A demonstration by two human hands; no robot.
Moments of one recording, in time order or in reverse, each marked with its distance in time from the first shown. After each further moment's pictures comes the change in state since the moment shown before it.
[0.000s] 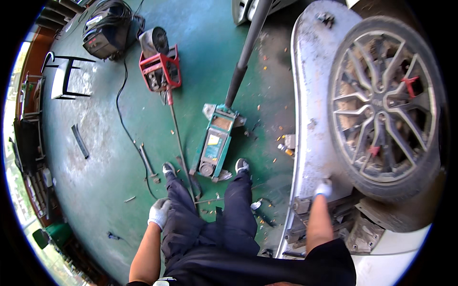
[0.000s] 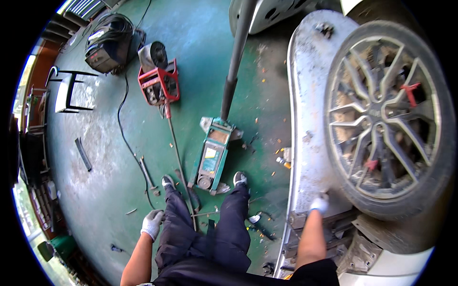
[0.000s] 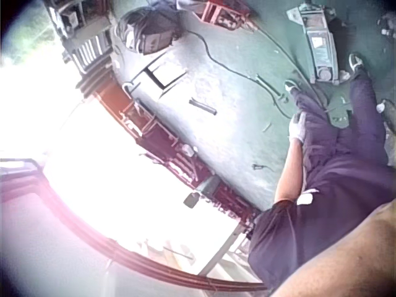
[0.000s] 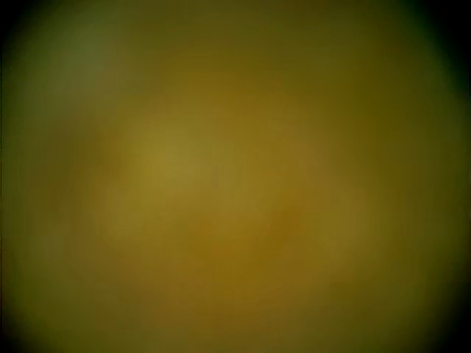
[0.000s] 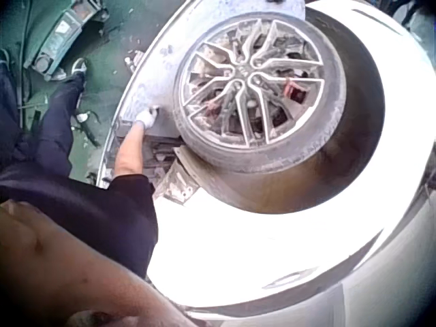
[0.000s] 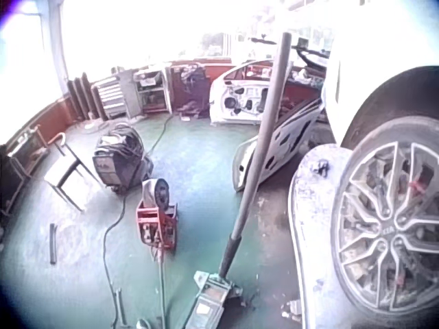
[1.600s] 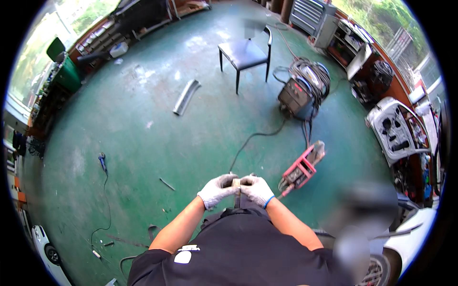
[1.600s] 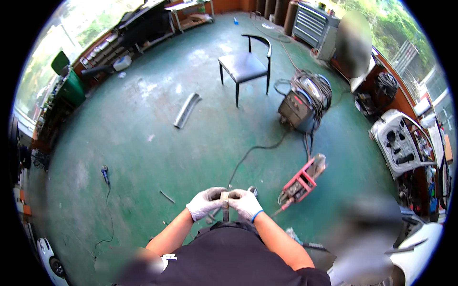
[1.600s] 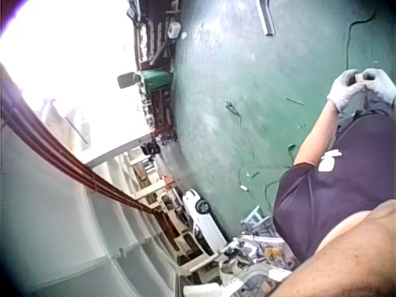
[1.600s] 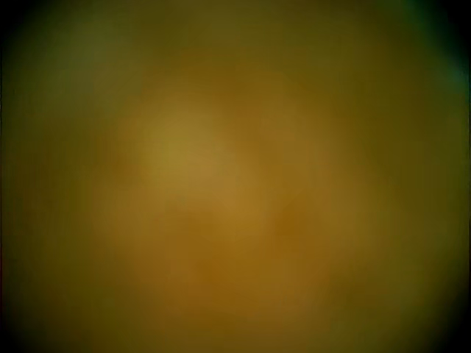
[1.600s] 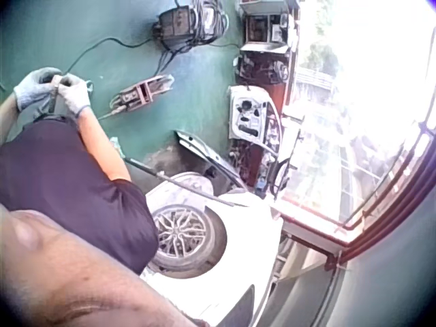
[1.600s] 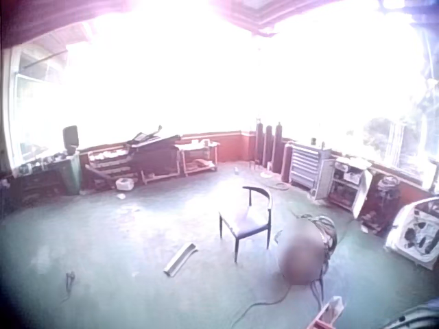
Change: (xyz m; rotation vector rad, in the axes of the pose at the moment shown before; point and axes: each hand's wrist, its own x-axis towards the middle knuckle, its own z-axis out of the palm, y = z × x) left_hand -0.012 -0.010 -0.510 -0.938 0.107 0.471; right_hand -1.069 -0.568 0.045 -0.494 -1.879 -1.271
